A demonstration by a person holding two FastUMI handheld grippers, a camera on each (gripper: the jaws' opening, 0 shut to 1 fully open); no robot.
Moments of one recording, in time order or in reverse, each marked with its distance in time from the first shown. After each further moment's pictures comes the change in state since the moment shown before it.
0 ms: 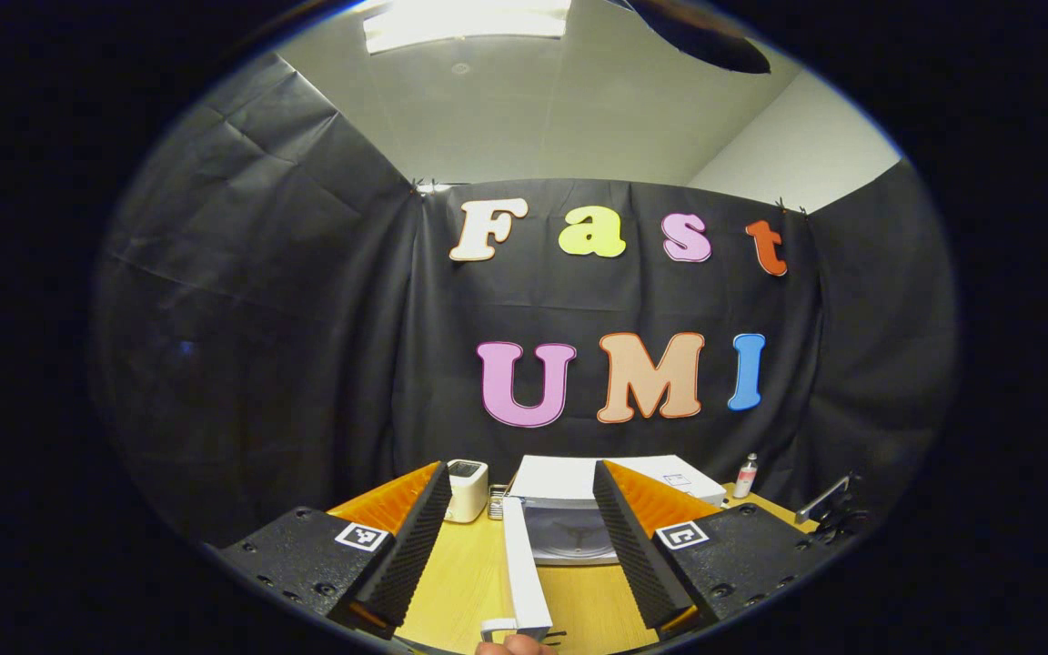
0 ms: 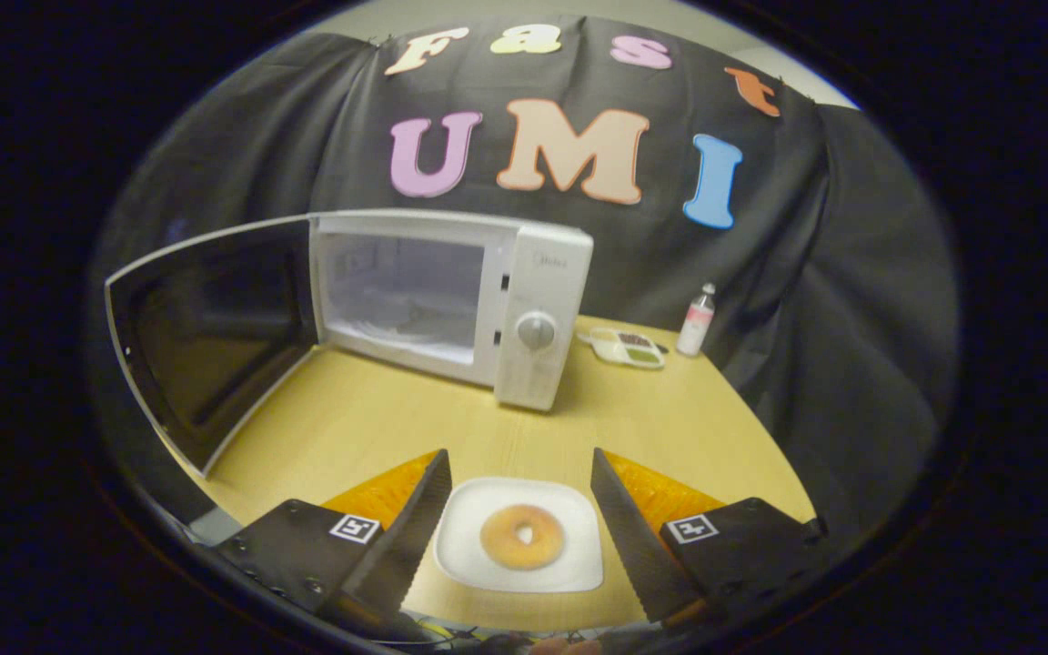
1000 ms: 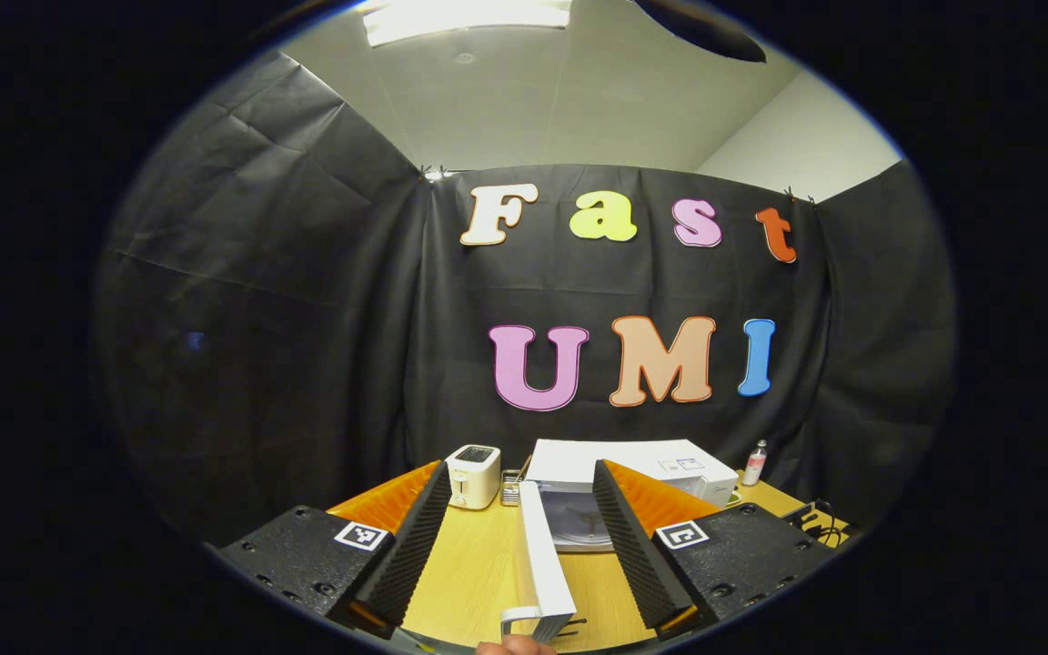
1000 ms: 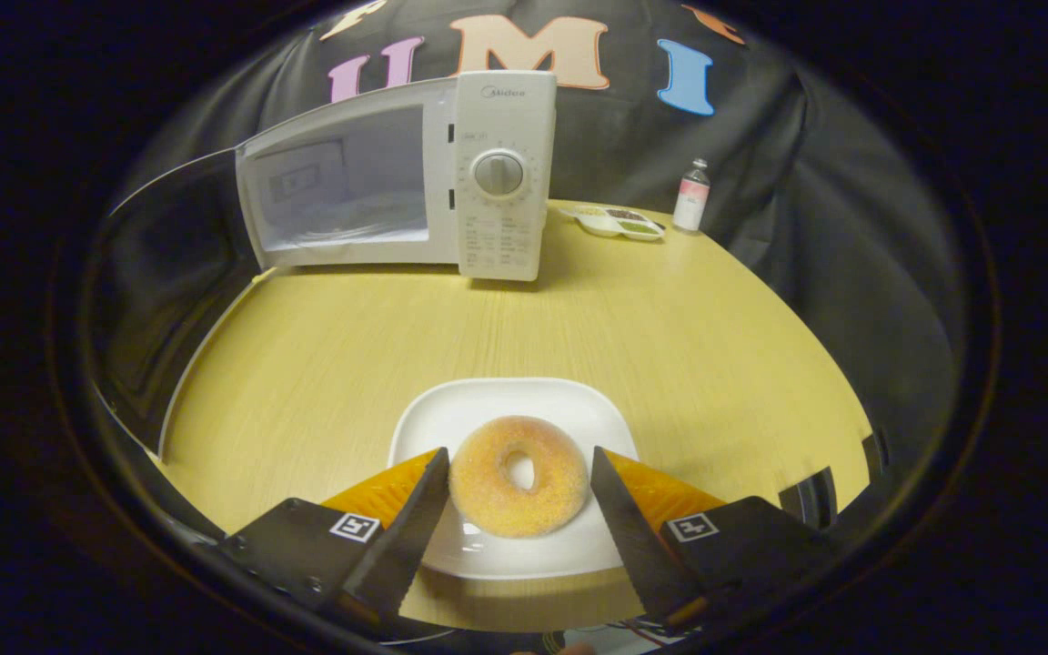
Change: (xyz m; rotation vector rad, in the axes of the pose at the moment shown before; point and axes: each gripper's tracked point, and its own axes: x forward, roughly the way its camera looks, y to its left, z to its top) left arm -0.007 0.018 -0.015 0.012 0.055 0.022; right arm 0.046 -0.006 -0.076 0.123 0.255 -0.047
